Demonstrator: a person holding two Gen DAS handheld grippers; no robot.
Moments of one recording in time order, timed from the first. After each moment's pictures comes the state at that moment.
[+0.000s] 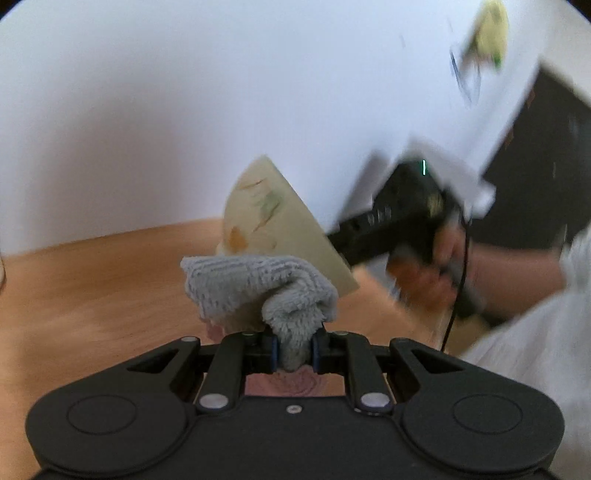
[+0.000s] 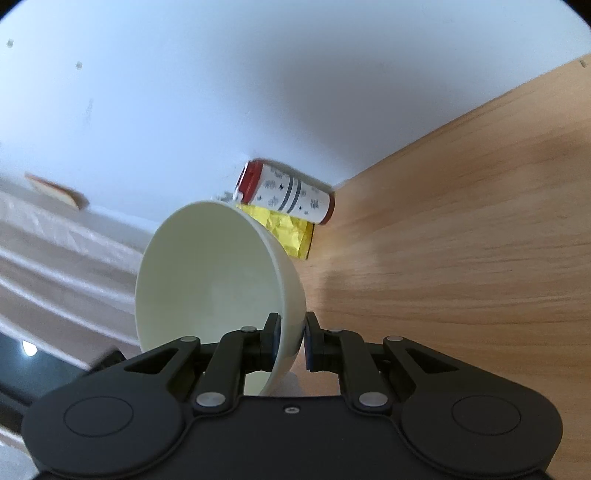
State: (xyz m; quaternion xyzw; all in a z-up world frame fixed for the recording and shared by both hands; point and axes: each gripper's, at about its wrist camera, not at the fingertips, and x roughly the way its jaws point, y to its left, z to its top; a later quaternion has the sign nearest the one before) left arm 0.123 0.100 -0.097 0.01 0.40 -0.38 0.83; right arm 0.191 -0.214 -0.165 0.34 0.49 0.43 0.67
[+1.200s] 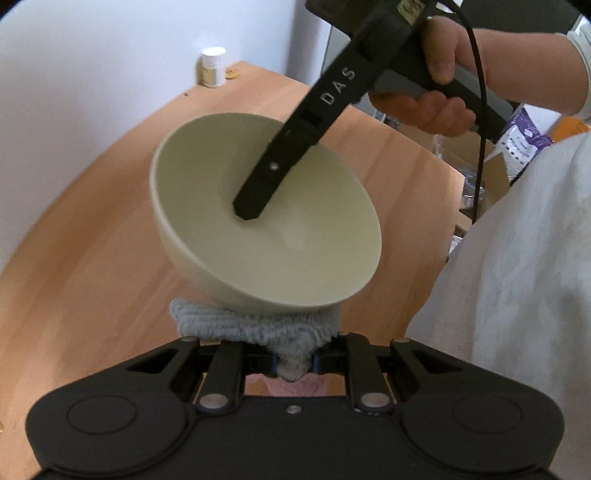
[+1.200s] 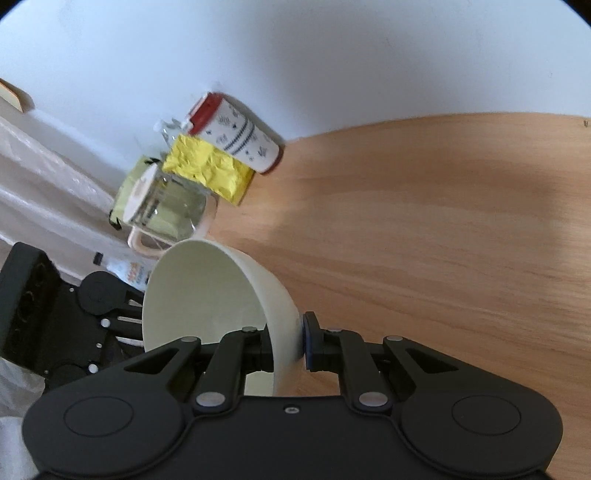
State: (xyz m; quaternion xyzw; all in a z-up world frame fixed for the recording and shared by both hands) left arm 0.141 0.034 -0.166 0.21 0.51 -0.45 0.70; right arm 0.196 -0.197 -0.162 0.17 0.56 0.41 0.70
